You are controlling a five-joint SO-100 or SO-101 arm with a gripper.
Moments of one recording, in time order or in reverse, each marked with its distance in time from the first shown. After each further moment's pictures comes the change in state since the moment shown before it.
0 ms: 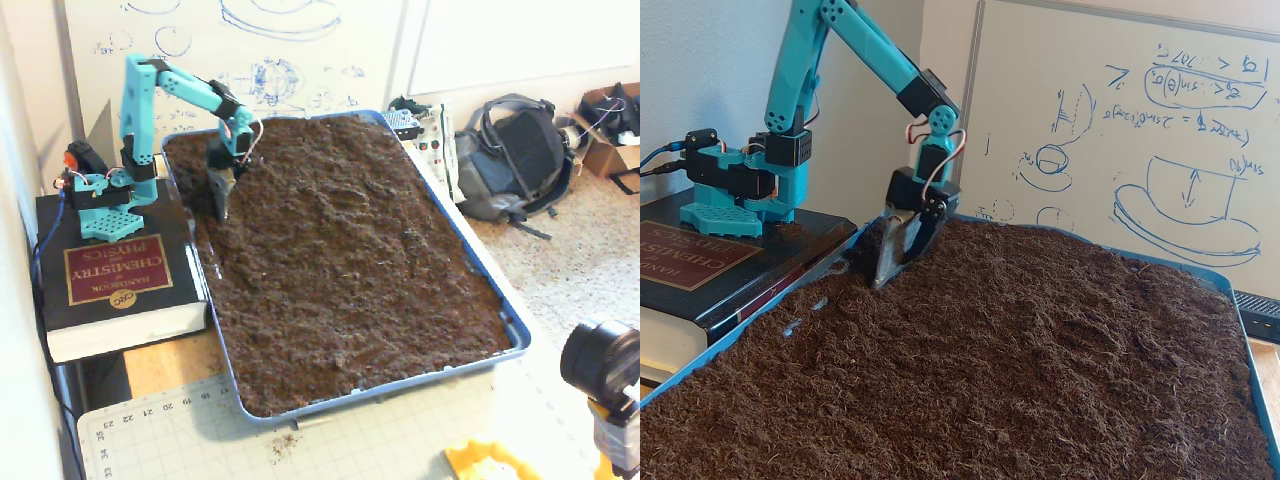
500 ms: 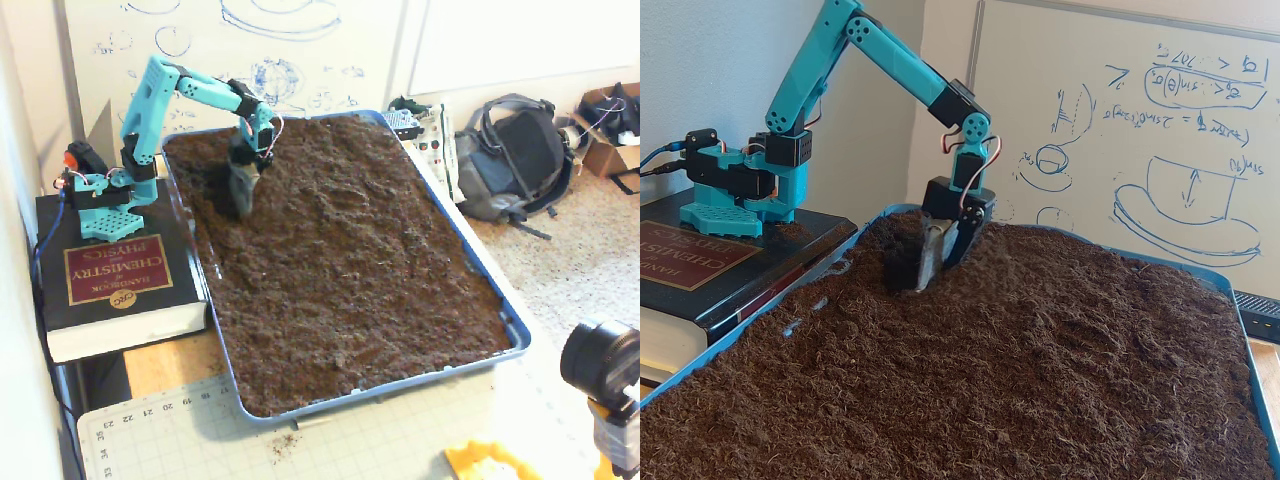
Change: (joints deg) arm -0.2 -9.6 -18.5 1.1 0.0
